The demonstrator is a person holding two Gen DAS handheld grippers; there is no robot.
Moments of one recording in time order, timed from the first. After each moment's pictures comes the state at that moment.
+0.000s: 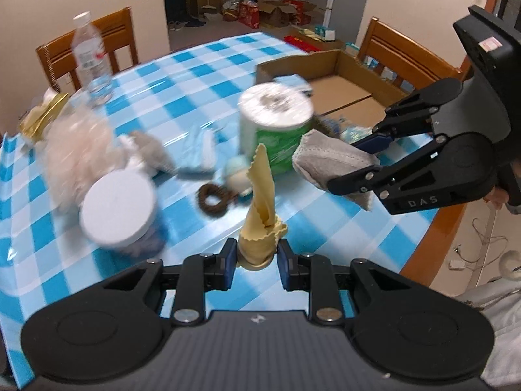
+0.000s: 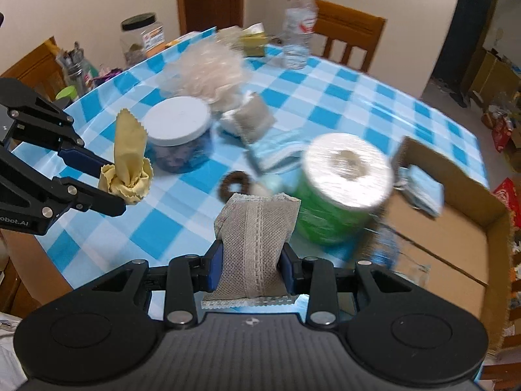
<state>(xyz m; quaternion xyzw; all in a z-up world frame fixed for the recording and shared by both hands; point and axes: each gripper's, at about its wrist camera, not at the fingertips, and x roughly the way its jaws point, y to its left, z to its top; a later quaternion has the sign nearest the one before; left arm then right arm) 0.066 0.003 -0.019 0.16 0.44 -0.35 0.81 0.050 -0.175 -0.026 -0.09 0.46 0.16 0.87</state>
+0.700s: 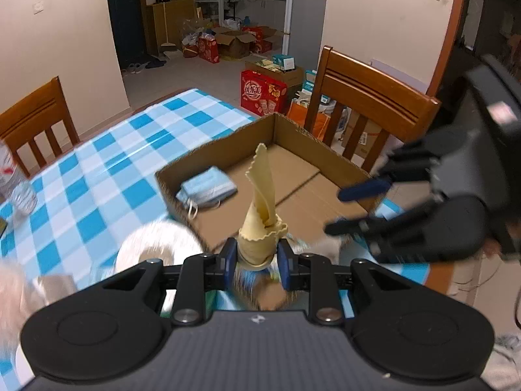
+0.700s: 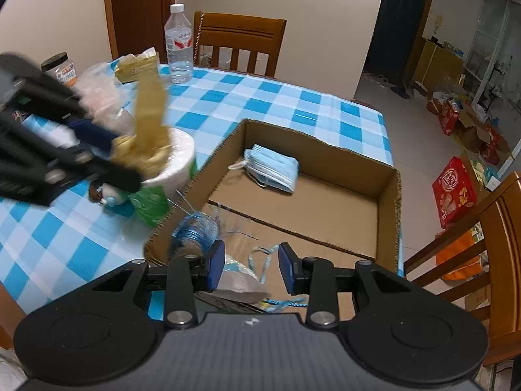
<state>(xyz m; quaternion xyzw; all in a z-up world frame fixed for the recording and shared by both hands) 0.099 -0.193 0.006 0.18 0.38 -0.41 0.81 0.049 -0.352 -0.026 -0.07 0.43 0.07 0.90</state>
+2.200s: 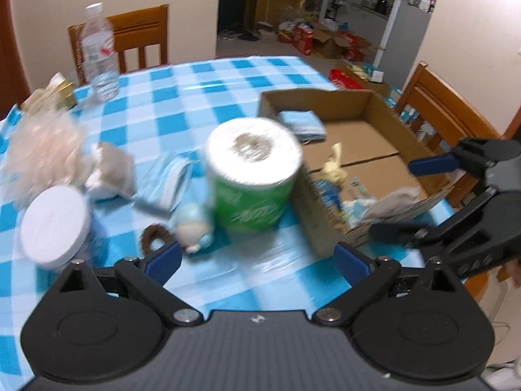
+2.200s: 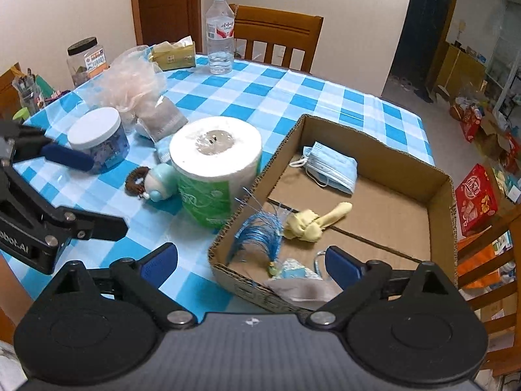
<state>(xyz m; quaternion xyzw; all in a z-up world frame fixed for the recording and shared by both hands) 0.081 -0.098 -0.047 0.07 0.43 -0.26 0.86 0.048 -0.285 -0.042 -0.07 0.43 0.10 0.89</state>
